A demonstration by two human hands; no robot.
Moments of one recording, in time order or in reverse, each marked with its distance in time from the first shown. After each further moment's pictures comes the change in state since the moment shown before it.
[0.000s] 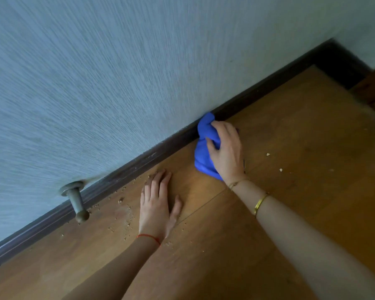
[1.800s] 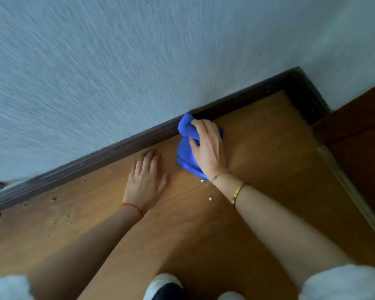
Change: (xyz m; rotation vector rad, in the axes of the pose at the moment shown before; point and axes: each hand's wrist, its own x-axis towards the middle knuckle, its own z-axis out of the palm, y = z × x) left_hand 0.106 0.153 0.041 0.273 -0.025 -0.019; right_hand 0.089 0.125 -0.067 0.043 -0.182 -0.201
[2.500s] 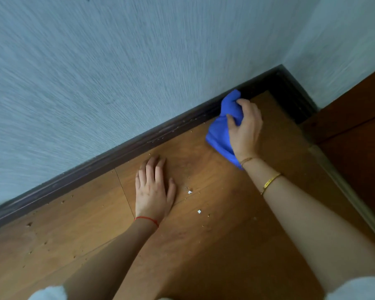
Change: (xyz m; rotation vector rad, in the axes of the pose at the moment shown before) left_hand 0.021 0.057 0.032 -0.154 0.143 -0.095; right_hand 0.036 0.098 -0.056 -0.005 0.260 0.321
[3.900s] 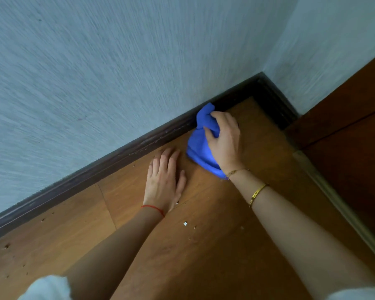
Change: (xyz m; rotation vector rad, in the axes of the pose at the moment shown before) left_hand 0.048 0.050 0.012 -0.038 -0.019 0.205; right_hand -0.002 0.005 0.003 0.018 -0.062 -0.129
